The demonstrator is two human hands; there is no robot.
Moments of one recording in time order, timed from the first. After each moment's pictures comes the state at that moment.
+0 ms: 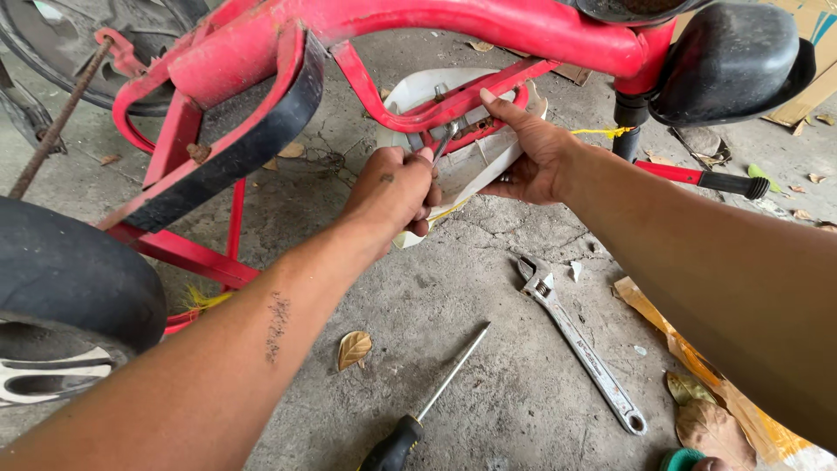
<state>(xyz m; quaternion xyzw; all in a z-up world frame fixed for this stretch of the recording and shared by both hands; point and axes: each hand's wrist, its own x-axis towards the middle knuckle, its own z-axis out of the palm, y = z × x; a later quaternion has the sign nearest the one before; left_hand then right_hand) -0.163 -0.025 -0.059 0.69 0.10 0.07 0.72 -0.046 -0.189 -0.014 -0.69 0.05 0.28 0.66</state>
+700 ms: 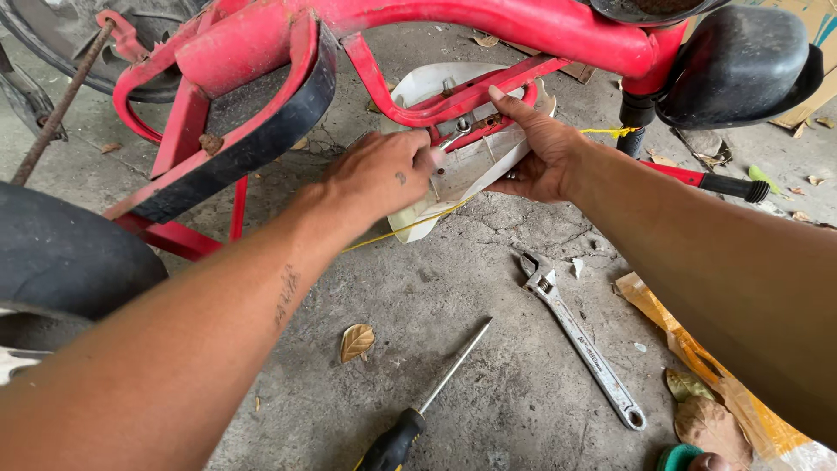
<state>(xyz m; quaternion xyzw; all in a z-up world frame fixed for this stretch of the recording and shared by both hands) -0.149 0.010 -0.052 0.95 -0.02 0.13 0.28 -0.044 -0.187 -0.016 -0.68 0.04 0.30 0.66</state>
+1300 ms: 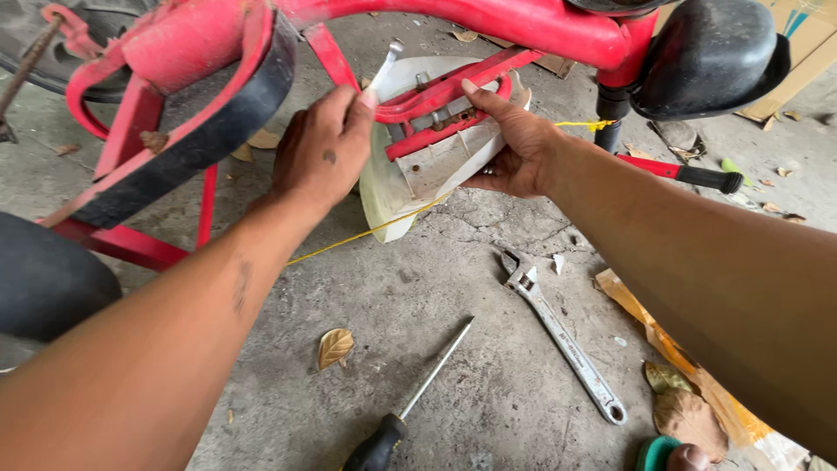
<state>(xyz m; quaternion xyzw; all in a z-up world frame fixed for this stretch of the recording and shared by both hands) -0.150 0.025 -0.053 0.87 0.07 0.30 0.39 -0.038 -0.191 -0.020 -0.69 0.04 0.29 0.66</state>
